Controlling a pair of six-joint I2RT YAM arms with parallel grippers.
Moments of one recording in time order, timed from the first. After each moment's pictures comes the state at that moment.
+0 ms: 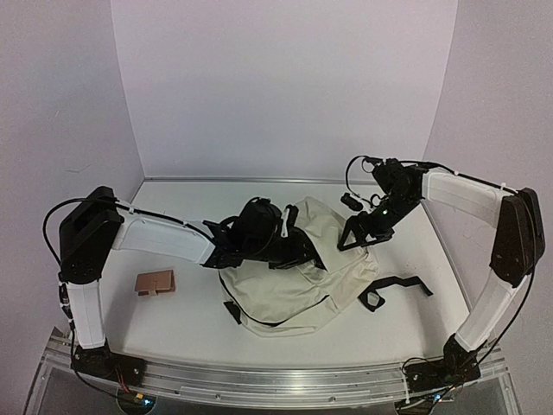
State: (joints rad) left arm -1.02 1.94 1.26 0.21 0.21 -0.95; right arm 0.40 1.72 1.39 -0.97 -0.52 -0.09
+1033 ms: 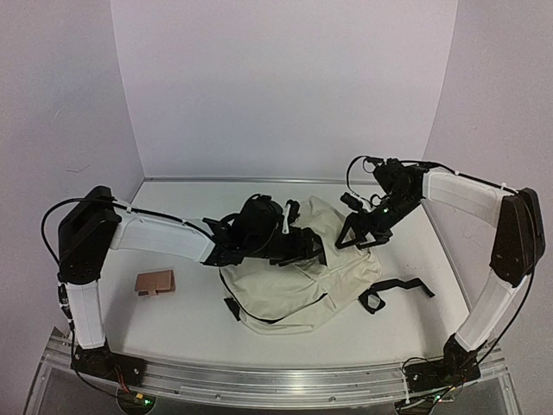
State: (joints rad) left arm -1.03 1.94 1.28 0.20 0.18 -0.91; right arm 0.40 1.72 1.39 -0.98 -0.63 -0.04
